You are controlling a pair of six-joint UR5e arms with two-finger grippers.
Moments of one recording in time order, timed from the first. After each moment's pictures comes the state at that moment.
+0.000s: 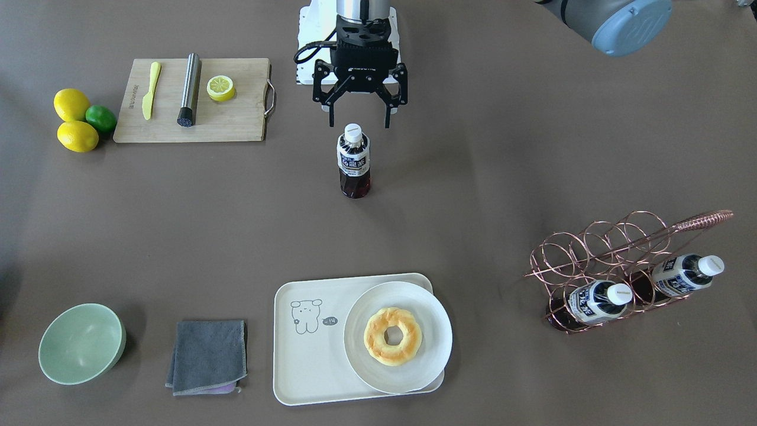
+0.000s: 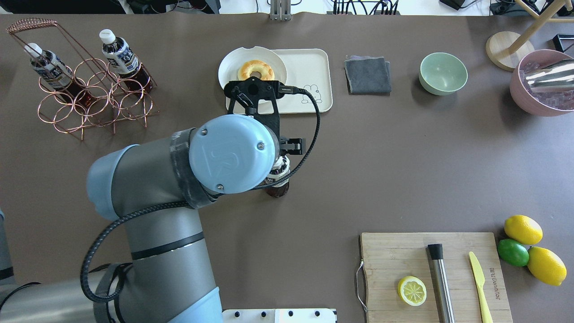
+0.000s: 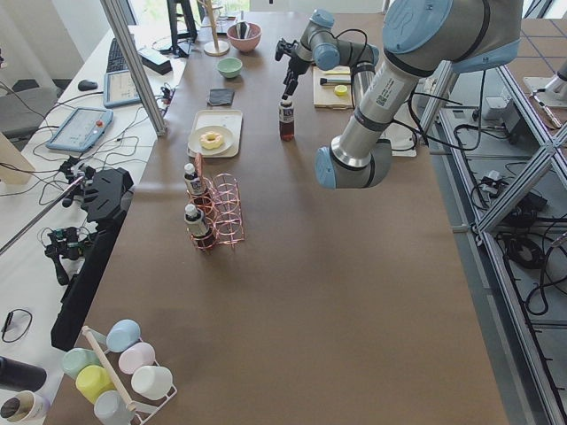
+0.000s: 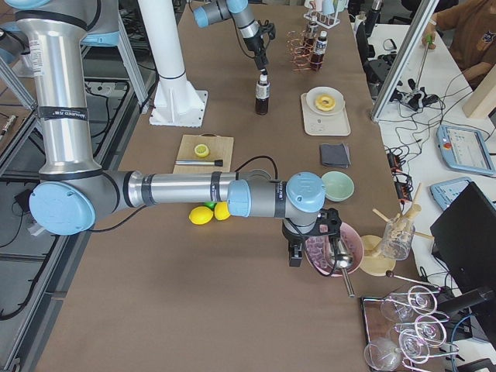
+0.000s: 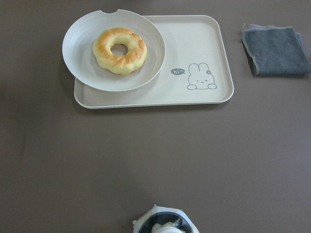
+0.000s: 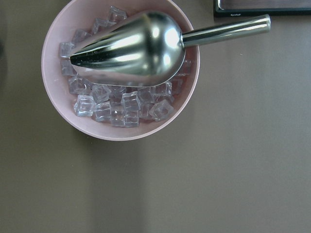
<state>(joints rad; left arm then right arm) -0.40 -2.41 -1.93 -1.31 -1.43 -1.29 1.61 -1.51 1.59 -1.62 2.38 0.01</state>
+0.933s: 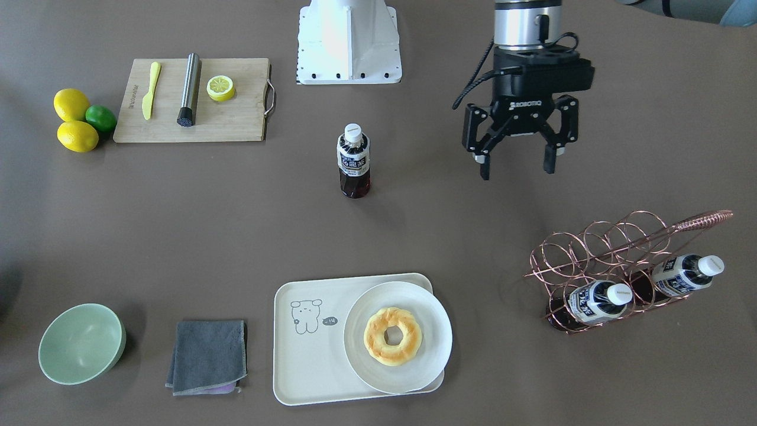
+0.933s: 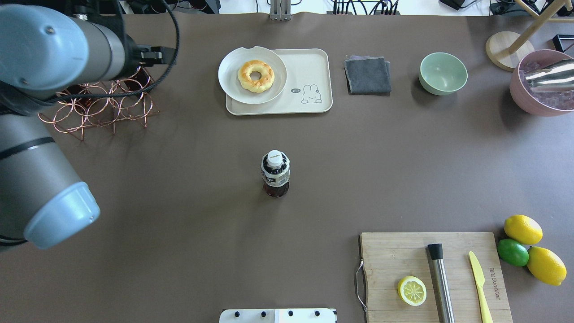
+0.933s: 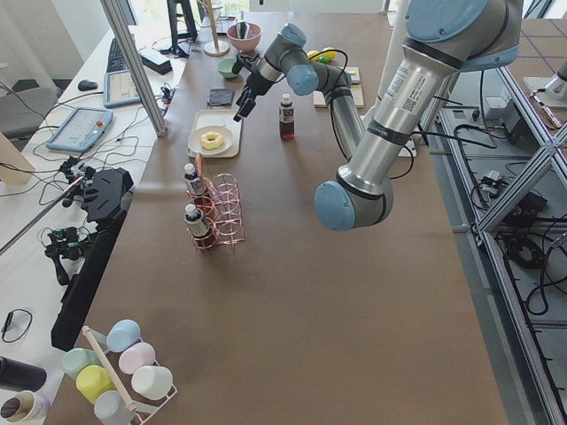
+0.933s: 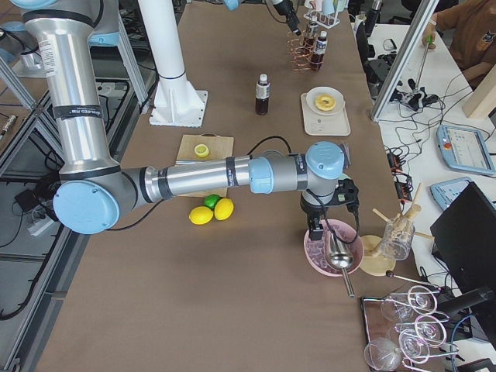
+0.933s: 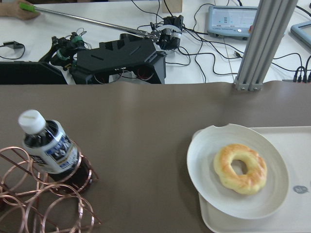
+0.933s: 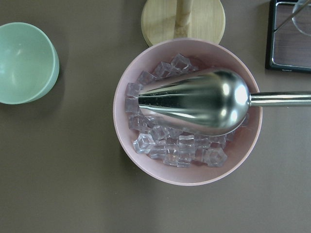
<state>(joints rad) -0.75 -2.11 -2.09 -1.42 -1.45 -1.07 1.55 -1.41 1.62 -1.63 2.38 0.02</state>
